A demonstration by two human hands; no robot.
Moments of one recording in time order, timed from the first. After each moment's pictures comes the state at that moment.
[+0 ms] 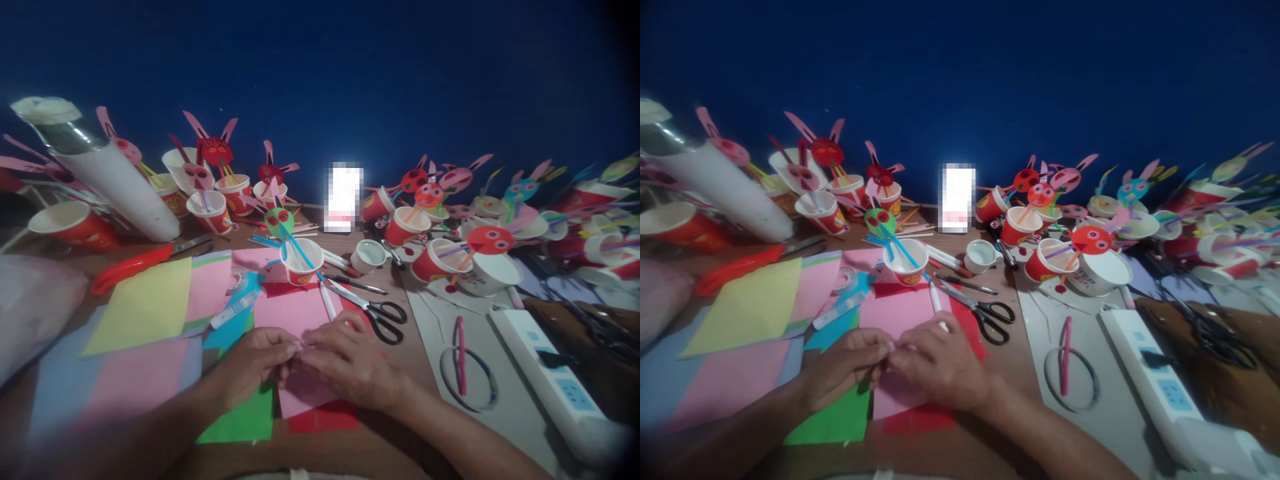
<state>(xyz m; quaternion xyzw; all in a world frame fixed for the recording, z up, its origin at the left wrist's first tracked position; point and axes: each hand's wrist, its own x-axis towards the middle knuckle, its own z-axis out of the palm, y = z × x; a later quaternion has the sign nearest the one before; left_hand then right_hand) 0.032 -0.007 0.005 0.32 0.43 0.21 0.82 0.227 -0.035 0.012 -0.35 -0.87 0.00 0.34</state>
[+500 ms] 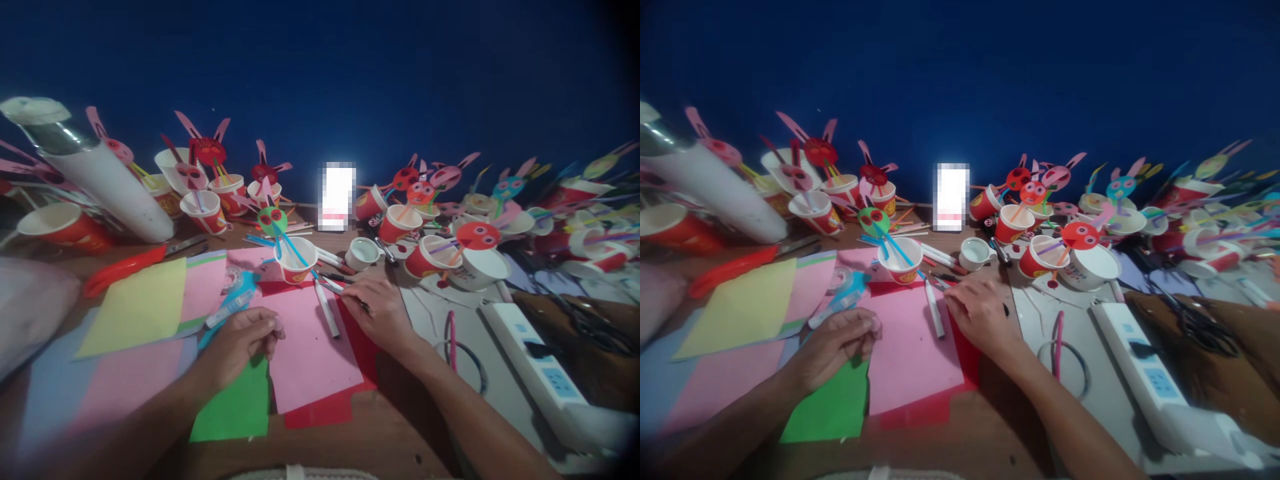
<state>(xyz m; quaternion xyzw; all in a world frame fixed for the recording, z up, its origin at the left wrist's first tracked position) 0.022 0.009 0.002 0.37 0.43 0.29 0.77 0.283 -0.005 0.004 -0.55 -0.78 0.04 0.30</state>
